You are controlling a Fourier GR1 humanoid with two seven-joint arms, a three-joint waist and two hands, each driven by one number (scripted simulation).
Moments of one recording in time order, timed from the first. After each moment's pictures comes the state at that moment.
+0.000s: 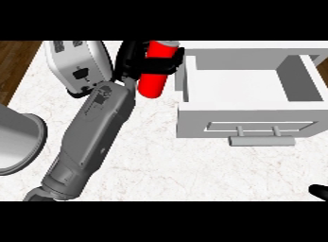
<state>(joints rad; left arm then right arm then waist) -0.94 0.00 -0.04 -0.84 0.21 0.23 -0.06 0.07 -0.11 -0.32 -2.24 -0.09 0.08 0.31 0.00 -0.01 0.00</state>
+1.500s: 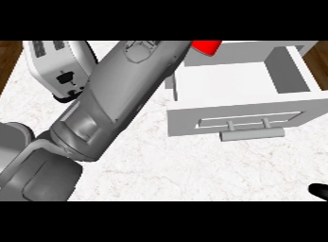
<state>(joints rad) -1.56 0.00 -0.22 -0.43 0.38 0.47 0.14 0.01 -0.13 -0.30 -2.26 -0.09 0.07 0.36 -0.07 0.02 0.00</state>
